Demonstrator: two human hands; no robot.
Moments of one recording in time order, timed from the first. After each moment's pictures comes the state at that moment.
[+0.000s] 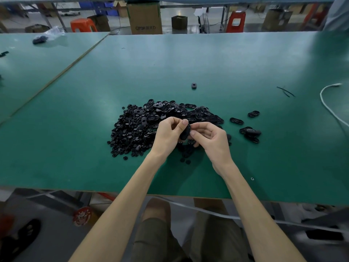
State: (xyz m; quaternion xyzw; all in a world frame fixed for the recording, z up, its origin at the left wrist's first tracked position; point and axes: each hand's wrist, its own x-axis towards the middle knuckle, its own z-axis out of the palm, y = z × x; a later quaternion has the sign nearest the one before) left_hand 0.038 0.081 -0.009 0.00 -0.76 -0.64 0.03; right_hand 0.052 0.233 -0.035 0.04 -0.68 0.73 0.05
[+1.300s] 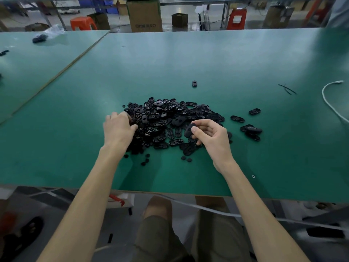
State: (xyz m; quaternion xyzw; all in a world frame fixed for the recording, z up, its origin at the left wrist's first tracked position) left_hand 0.021 -0.035 -0.001 0.13 -0.97 -0.17 0.11; right_hand 0.048 0.233 -0.039 0.03 -0.69 0.72 0.05
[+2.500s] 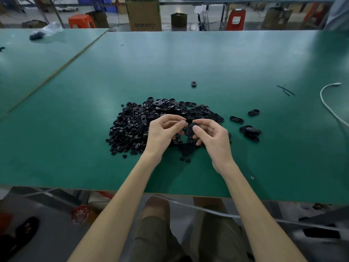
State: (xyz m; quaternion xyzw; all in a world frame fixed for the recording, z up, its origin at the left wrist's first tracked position) left_hand 0.041 0.065 -0.022 -0.03 -0.71 -0.70 0.05; right_hand 0.049 0.234 -0.041 0.02 -0.68 0.73 0.07
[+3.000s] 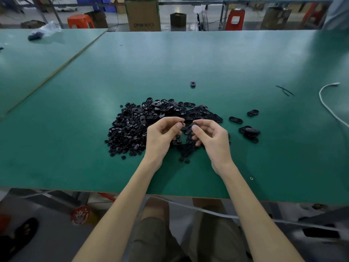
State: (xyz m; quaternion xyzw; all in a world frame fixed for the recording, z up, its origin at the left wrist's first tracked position) left_hand 0.046 0.066 -0.033 -0.06 -0.69 -0.71 0.10; right_hand 0.048 0.235 -0.043 0.02 -0.67 0.74 0.08
